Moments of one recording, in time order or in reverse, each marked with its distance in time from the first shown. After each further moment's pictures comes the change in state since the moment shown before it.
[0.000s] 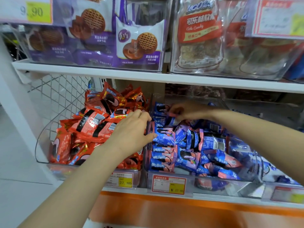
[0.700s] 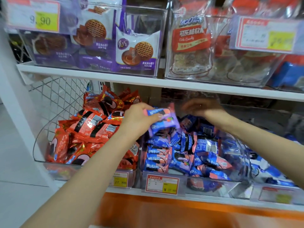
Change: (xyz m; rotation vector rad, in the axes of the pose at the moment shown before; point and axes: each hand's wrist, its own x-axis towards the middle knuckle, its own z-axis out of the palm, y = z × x) left_hand 0.023 0.024 -0.007 -0.799 0.157 -0.359; right_hand -0.071 -0.003 -0.012 0.433 0.395 -0.182
